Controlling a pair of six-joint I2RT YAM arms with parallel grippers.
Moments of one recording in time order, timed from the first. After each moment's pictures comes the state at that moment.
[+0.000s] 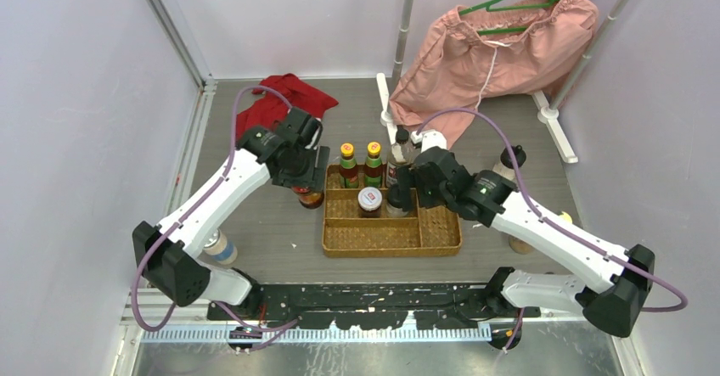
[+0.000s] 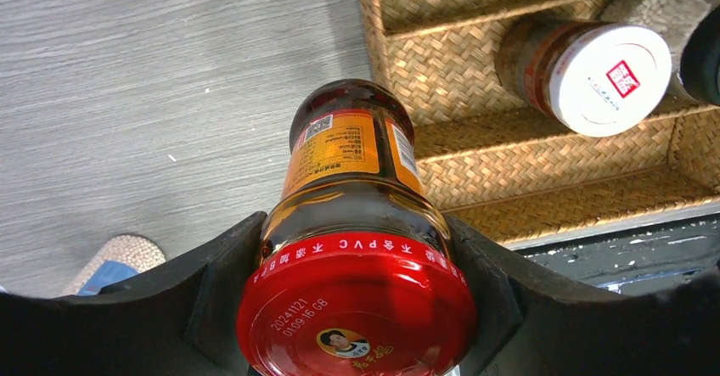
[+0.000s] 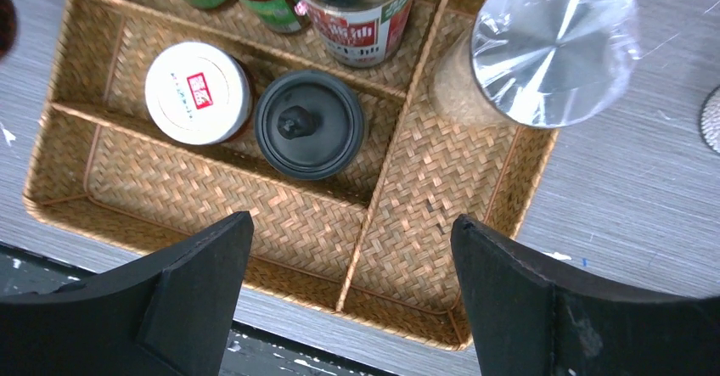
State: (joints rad) left arm -0.56 1.39 1.37 -1.12 -0.11 -0.38; right arm 0.85 1.14 1.05 -0.77 0.33 0.43
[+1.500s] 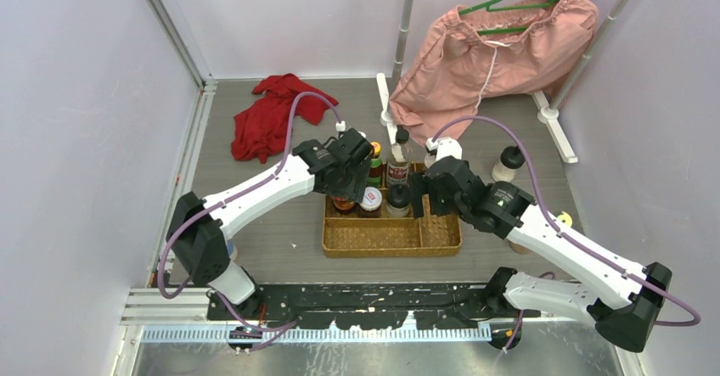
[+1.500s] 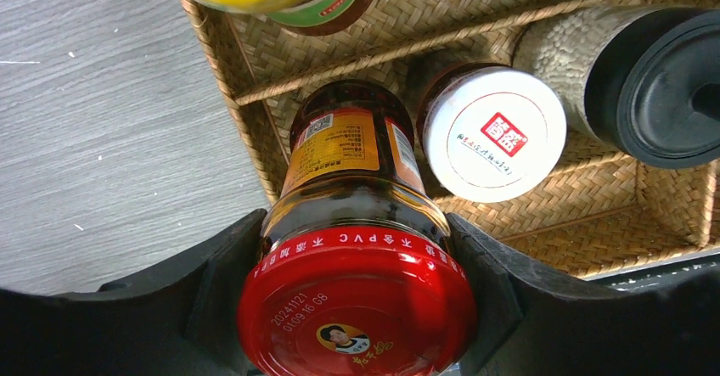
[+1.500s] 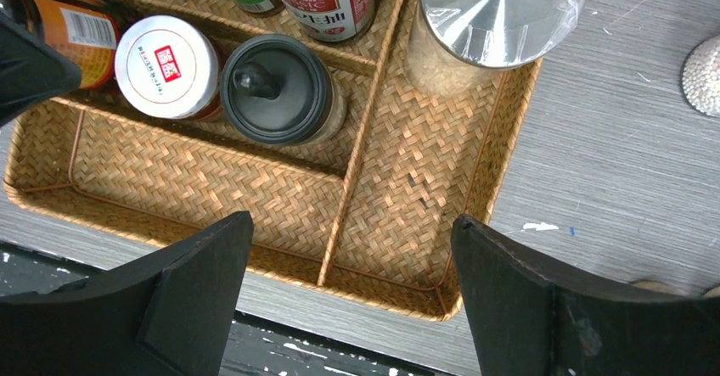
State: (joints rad) left arm -0.84 1.57 1.36 -0.92 -0.24 -0.52; right arm 0.85 1.01 0.99 -0.82 0.36 0.47
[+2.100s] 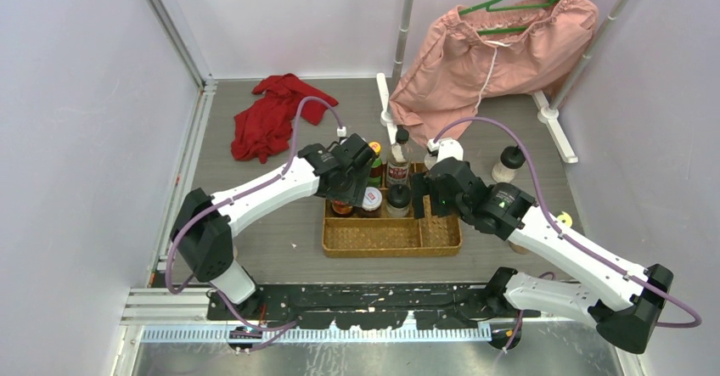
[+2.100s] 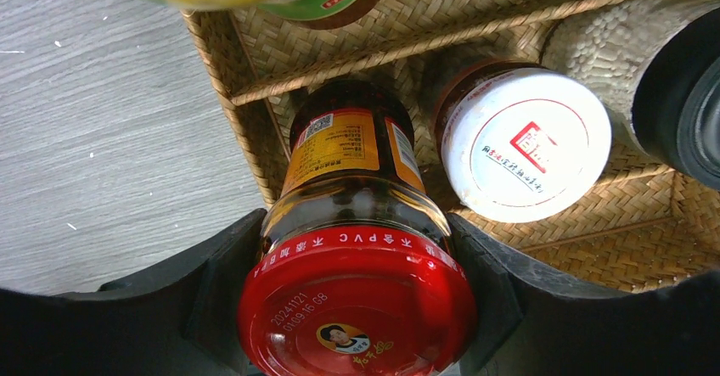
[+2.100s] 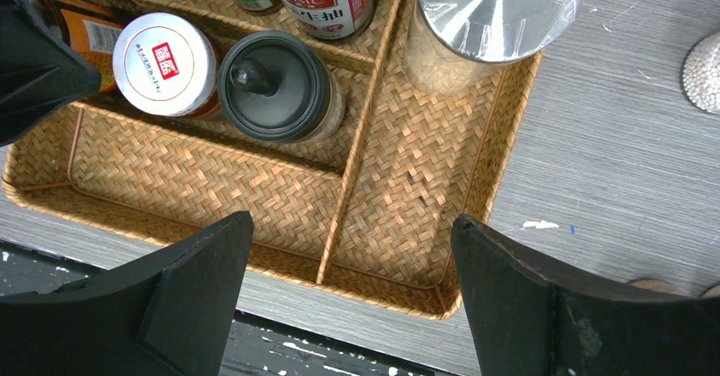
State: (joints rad) left arm -0.85 1.60 1.31 -0.89 -0.26 -0.53; right arm 0.85 0.99 0.98 -0.82 0.36 0.47
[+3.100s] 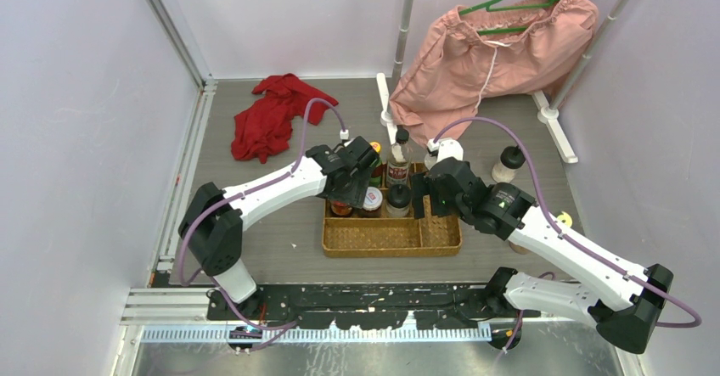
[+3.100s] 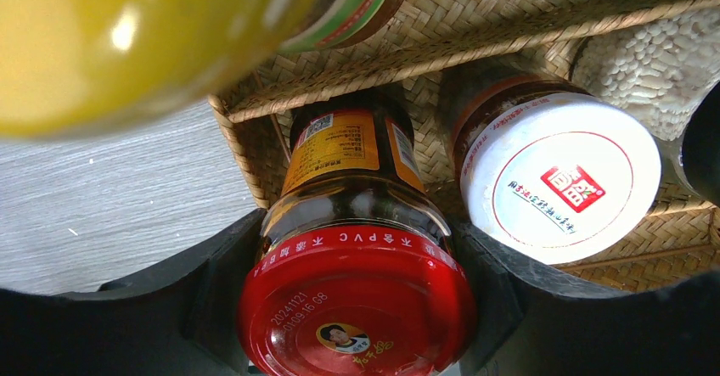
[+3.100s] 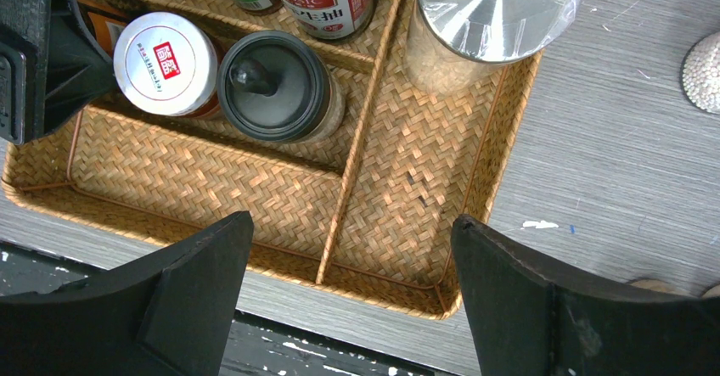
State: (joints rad) left arm -0.85 1.65 1.30 -0.87 -0.28 -0.53; right arm 0.85 0.99 0.98 -0.82 0.36 0.47
